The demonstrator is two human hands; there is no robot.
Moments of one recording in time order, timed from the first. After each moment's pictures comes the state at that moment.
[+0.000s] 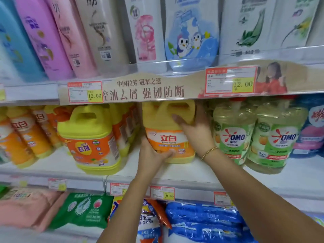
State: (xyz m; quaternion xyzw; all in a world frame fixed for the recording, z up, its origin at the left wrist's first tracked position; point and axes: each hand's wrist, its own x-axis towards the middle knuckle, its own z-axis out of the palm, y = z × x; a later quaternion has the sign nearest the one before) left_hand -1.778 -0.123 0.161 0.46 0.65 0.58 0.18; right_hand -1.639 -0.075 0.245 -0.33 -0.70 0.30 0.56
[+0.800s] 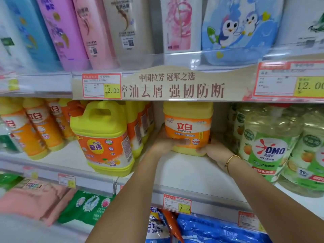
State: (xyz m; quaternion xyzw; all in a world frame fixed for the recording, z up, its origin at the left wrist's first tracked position) left_hand -1.821 -0.061 0.186 0.53 0.58 0.54 0.31; right_hand -1.660 -0.003 0.174 -0.50 -0.68 0.48 0.25
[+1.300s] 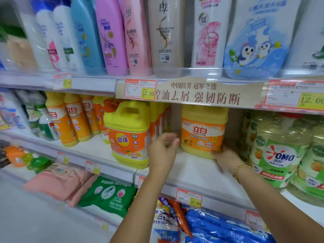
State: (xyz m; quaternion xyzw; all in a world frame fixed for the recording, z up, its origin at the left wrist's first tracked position) left_hand -1.806 -0.159 0.191 0.42 0.66 0.62 0.06; right_hand -1.656 -0.037 0.183 -0.55 -0.72 0.37 0.22
